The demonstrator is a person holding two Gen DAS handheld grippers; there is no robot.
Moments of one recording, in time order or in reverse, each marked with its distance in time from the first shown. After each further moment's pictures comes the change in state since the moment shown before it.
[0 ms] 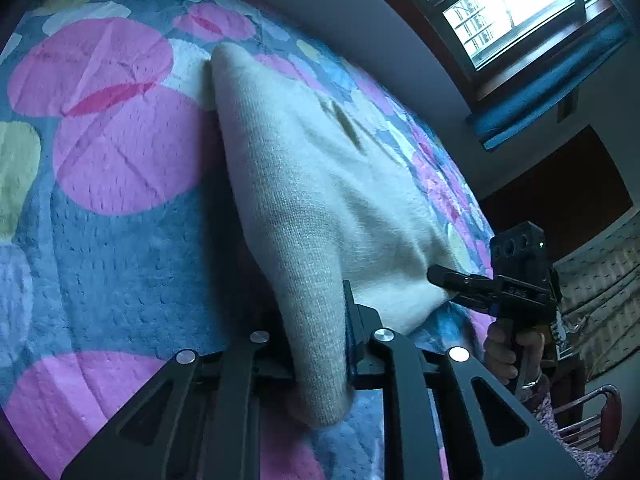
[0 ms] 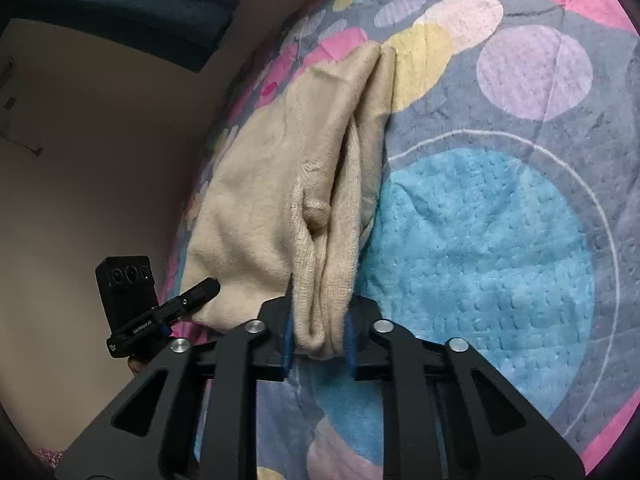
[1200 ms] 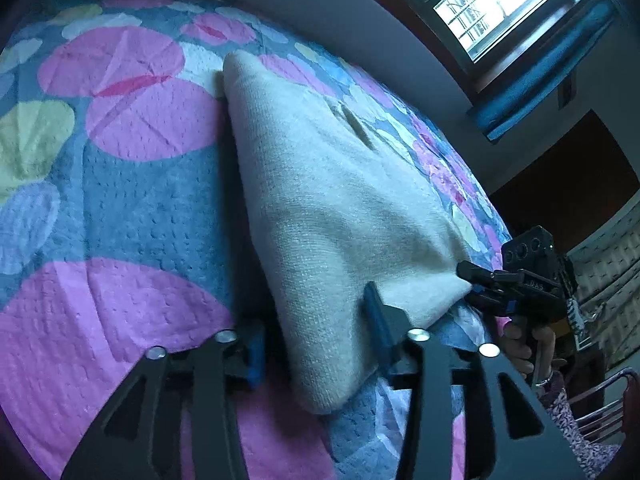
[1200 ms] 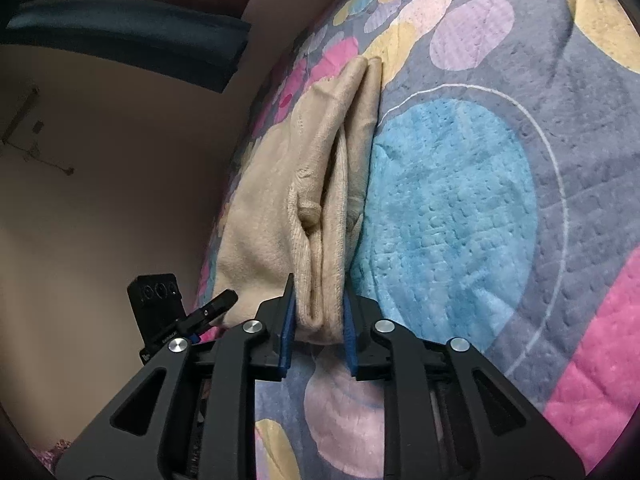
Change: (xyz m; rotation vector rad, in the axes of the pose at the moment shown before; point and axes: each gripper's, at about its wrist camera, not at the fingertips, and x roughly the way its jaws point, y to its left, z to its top) left arm -0.005 -0.009 -0.042 0.064 -0.037 0.066; right arm -0.038 -0.035 -0.038 0.052 -0.057 0.123
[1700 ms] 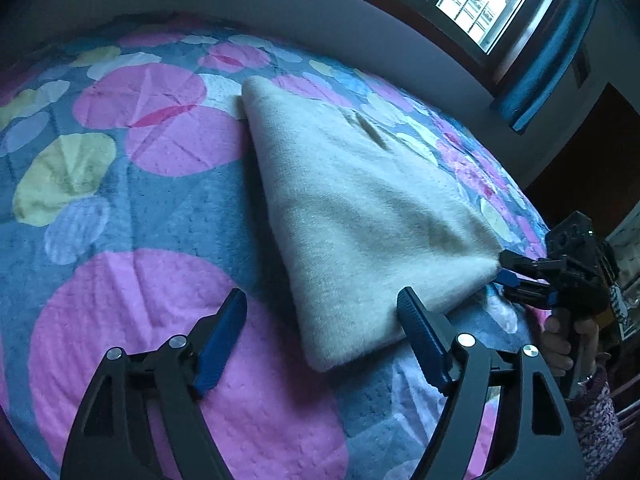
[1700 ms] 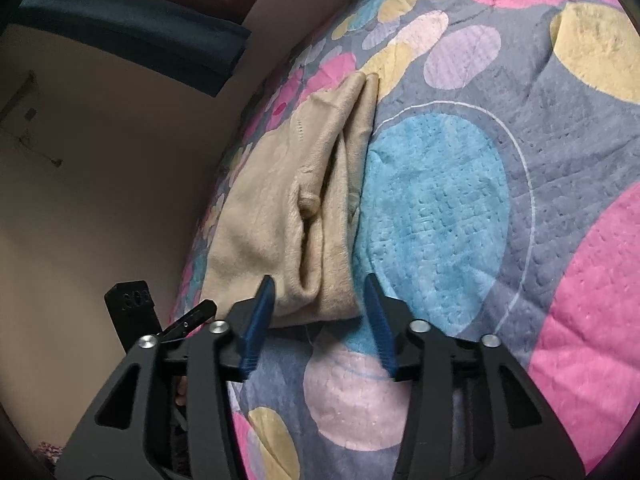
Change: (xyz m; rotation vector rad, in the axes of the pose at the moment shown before) left arm -0.015 -0.013 -0.014 0.076 -0.055 0.181; right arm -0.018 0.017 -0.017 -0.063 -0.041 -0.097
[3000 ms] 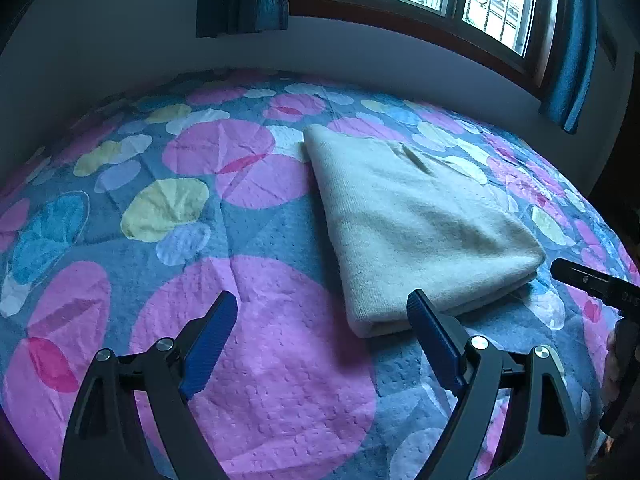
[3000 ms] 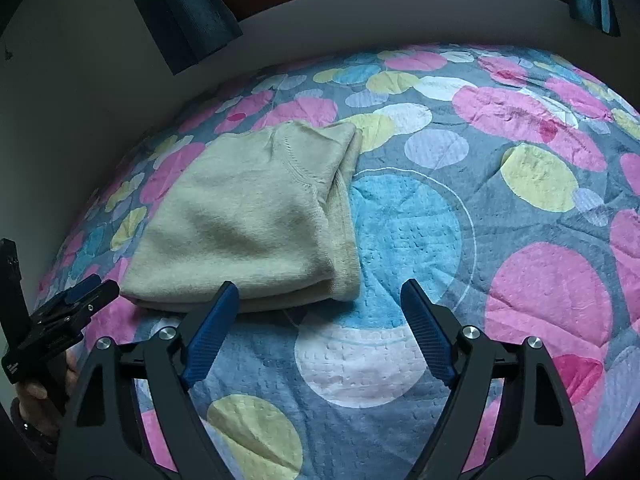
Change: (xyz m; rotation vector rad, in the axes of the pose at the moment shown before) left arm -0.047 -0.029 -0.020 0.069 -0.141 0.324; right arm -0.004 0.086 -0.038 -0.310 -0.160 -0.512
